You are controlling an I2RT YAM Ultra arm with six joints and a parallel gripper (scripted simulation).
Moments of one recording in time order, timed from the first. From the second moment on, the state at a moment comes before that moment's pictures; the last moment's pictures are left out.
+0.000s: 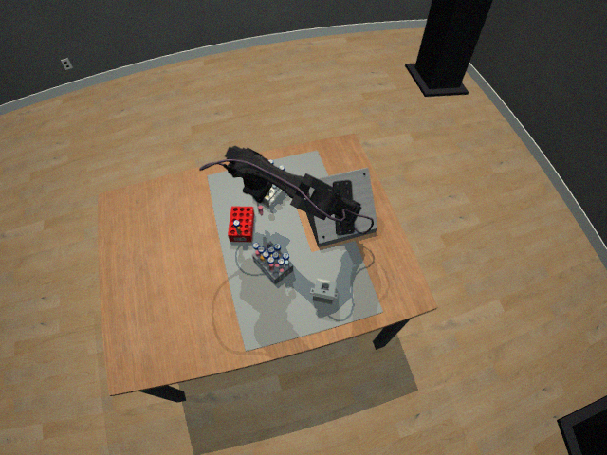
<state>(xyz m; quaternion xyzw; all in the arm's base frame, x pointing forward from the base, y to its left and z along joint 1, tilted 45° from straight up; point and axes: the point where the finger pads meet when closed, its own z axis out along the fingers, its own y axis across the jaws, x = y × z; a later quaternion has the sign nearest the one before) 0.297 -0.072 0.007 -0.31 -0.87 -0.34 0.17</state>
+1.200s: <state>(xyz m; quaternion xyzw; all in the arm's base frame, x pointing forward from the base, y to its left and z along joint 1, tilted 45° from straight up) 0.343 -0.070 0.003 -0.43 -0.82 -0.32 0.22</state>
